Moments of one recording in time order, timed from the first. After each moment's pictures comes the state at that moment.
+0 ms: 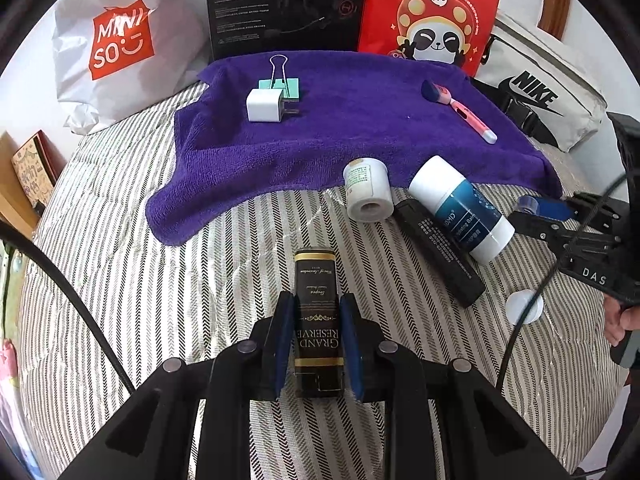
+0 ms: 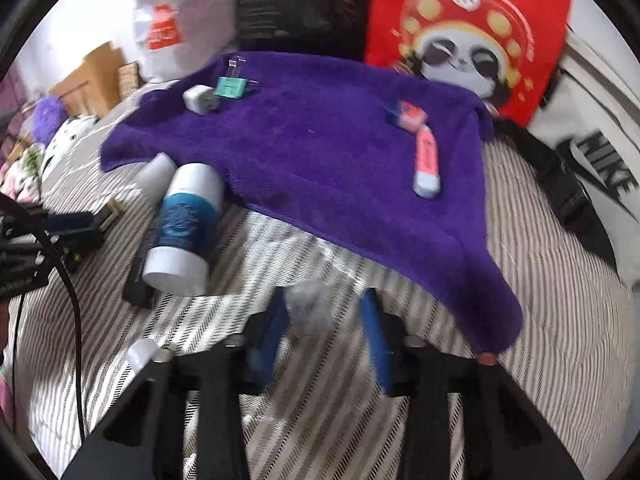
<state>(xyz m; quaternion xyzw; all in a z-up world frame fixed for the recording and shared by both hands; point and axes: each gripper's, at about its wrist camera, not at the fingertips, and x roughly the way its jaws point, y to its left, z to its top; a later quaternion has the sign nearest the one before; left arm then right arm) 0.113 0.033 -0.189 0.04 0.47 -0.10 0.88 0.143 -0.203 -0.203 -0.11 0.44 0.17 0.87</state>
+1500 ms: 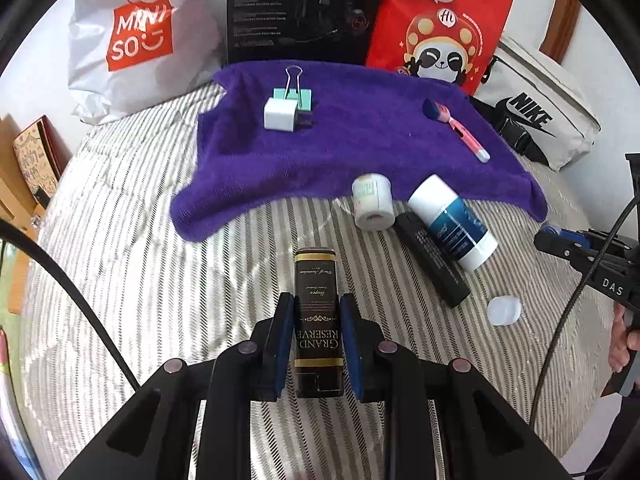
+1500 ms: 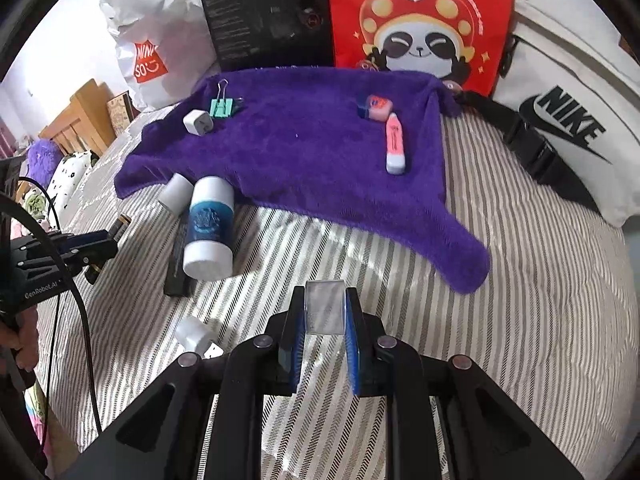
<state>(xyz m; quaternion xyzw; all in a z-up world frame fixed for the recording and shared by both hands) 0.109 0.053 -0.168 0.00 0.48 -0.11 0.87 0.119 -0.226 -0.174 -0.04 0.47 0.13 0.87</state>
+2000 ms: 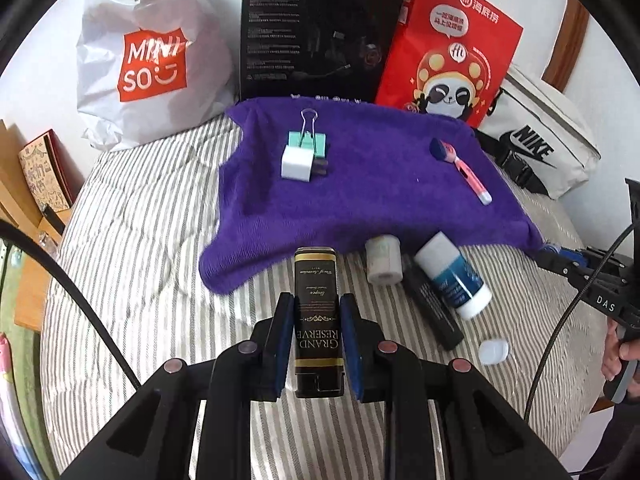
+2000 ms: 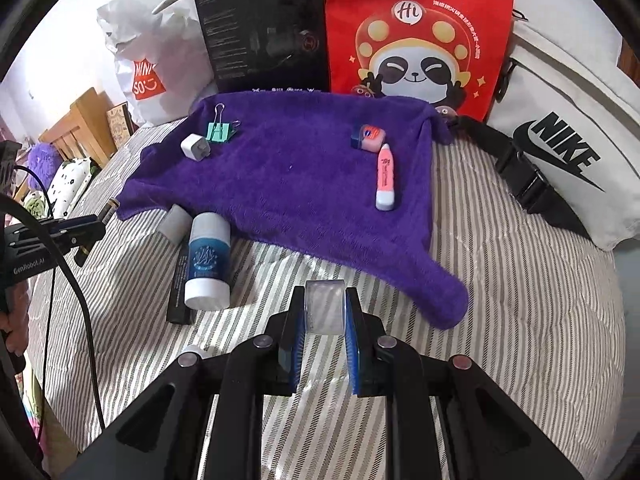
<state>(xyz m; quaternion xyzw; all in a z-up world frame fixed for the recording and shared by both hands) 0.134 0.067 -0.136 -0.01 0.45 -0.10 0.89 0.133 -0.231 -0.152 -0.04 0.46 0.13 0.88</state>
